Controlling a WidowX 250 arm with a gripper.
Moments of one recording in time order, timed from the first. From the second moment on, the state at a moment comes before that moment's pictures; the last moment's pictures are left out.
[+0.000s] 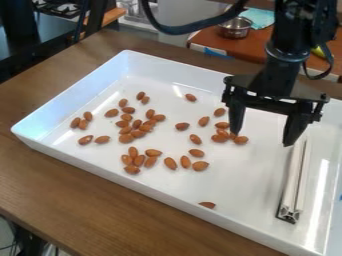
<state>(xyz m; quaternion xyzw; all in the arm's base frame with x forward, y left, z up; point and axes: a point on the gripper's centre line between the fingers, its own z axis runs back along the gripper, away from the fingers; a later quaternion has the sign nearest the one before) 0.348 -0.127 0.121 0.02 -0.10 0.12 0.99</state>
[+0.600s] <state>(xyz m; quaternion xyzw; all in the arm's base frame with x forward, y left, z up) 0.334 -0.129 0.104 0.01 -0.07 0.12 0.99</state>
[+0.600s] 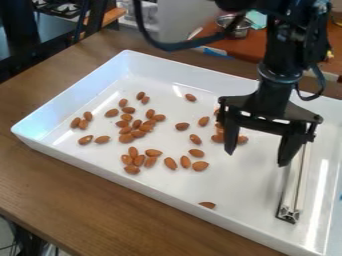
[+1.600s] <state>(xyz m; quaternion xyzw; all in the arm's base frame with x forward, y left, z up) 0.340 -0.168 0.102 0.00 -0.05 0.13 0.99</state>
